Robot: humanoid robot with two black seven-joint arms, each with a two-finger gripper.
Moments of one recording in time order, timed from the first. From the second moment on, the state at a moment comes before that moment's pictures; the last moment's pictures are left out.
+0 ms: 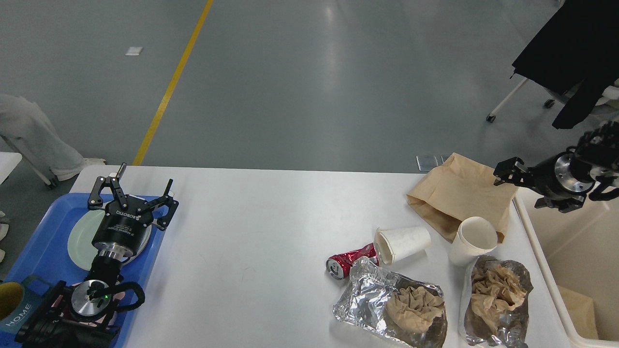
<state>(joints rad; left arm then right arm) -0.31 0.11 -1.51 -0.71 0.14 -0.67 -0.05 1.33 -0.51 -0.98 0.61 -0.06 0.46 -0.05</state>
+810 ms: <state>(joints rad) -0.31 0.11 -1.51 -0.71 0.14 -0.67 -0.05 0.93 -0.23 -0.91 0.23 -0.09 0.13 -0.04</state>
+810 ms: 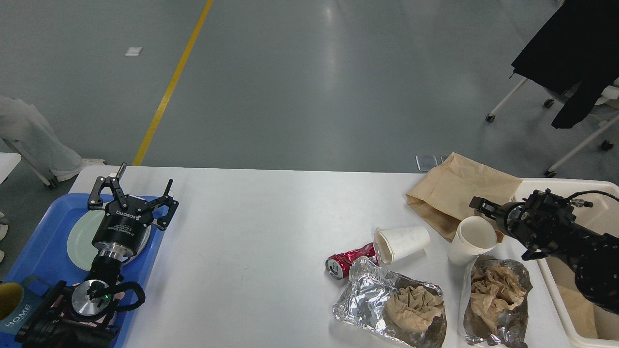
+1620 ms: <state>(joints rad) -0.31 0.11 -1.51 -0.71 0.14 -0.67 -0.05 0.92 -0.24 -0.91 0.24 -0.10 0.13 -0.05</state>
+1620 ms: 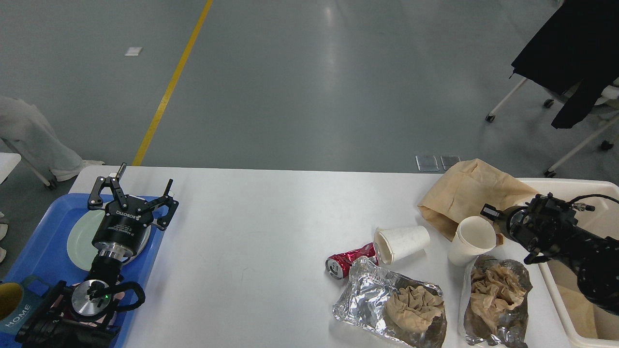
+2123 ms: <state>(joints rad) -0.31 0.11 -1.51 -0.71 0.14 -0.67 -0.05 1.07 -0.32 -0.91 0.36 -0.09 0.16 -0.08</state>
